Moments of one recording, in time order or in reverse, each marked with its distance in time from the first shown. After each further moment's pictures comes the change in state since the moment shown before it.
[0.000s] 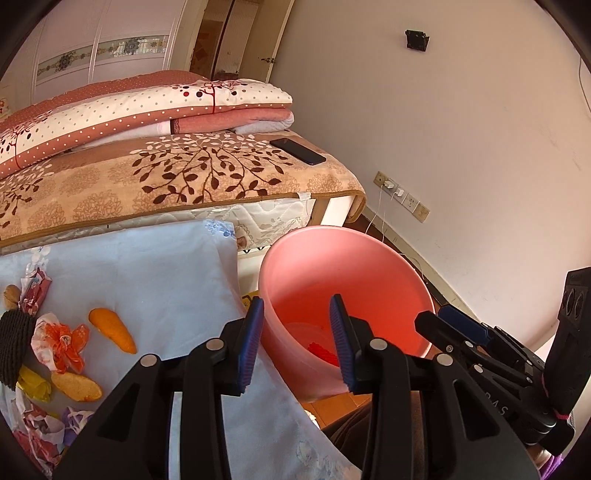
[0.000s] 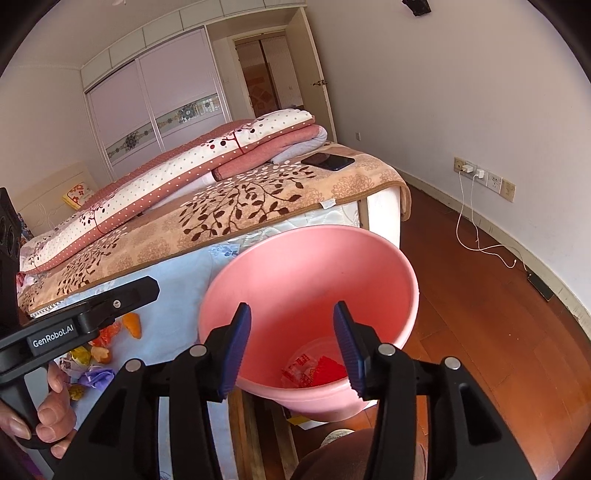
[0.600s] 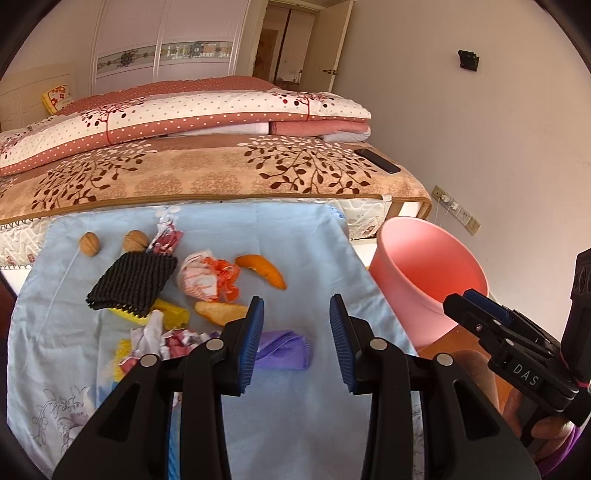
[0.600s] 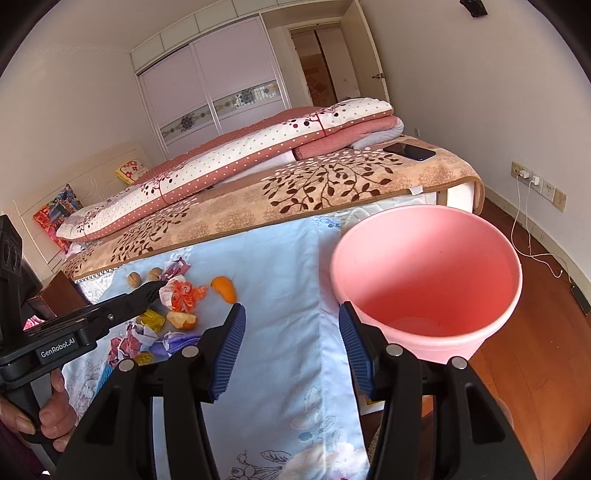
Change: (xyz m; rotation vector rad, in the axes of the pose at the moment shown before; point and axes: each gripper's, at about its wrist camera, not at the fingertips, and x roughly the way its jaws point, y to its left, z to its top) left arm -0.106 0.090 -0.058 -0.095 -0.034 0.230; right arm -0.015 0.099 -0.038 -0.101 0.051 0.197
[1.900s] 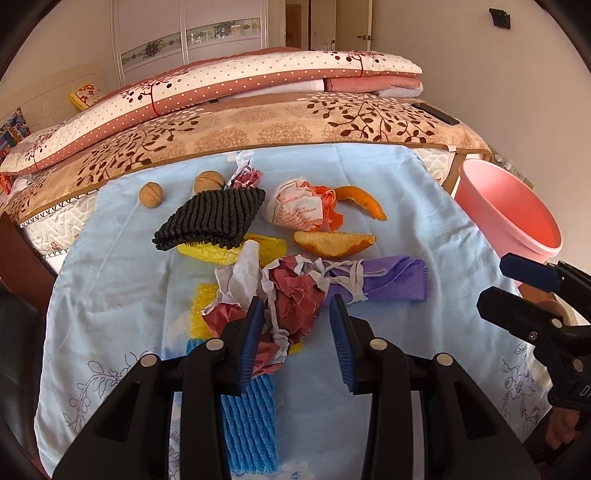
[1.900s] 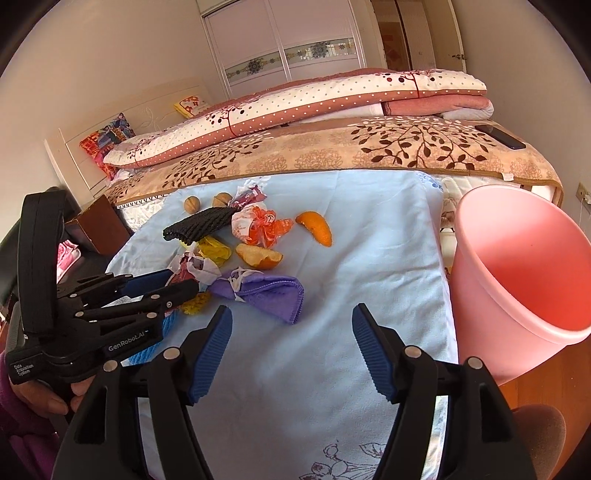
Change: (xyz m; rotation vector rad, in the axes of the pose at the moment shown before) left arm 0.023 0.048 -0.043 0.058 0.121 0.207; right arm 0.048 0.072 -0.029 -0.198 0.190 0.187
